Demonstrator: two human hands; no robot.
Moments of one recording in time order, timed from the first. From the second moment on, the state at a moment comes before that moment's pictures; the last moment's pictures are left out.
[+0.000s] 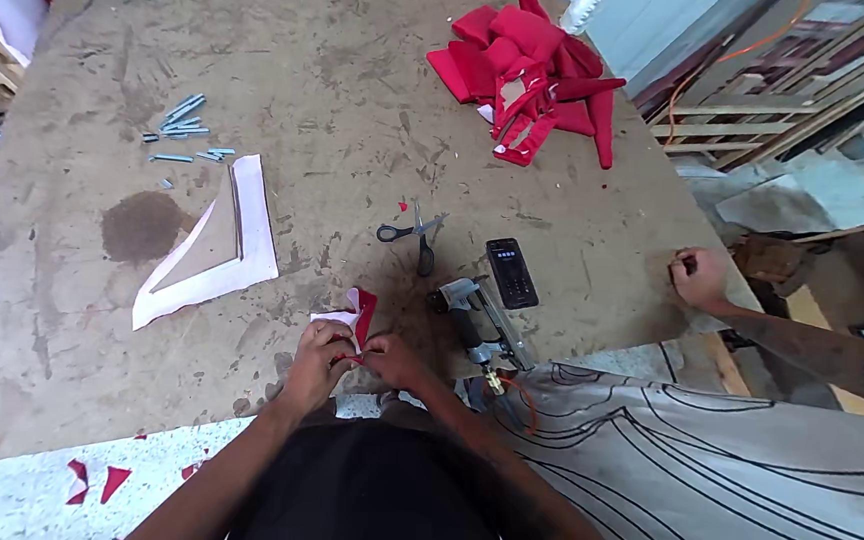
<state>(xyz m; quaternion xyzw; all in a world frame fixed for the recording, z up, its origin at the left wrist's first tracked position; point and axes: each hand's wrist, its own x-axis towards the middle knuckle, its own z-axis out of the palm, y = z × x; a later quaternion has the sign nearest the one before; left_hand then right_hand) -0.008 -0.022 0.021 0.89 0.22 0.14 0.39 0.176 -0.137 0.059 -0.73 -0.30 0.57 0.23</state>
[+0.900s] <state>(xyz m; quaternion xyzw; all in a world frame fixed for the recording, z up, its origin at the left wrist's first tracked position) -0.003 -0.023 0.028 0.87 0.30 0.13 0.36 0.144 -0.091 0.094 -0.80 -0.37 0.47 0.05</state>
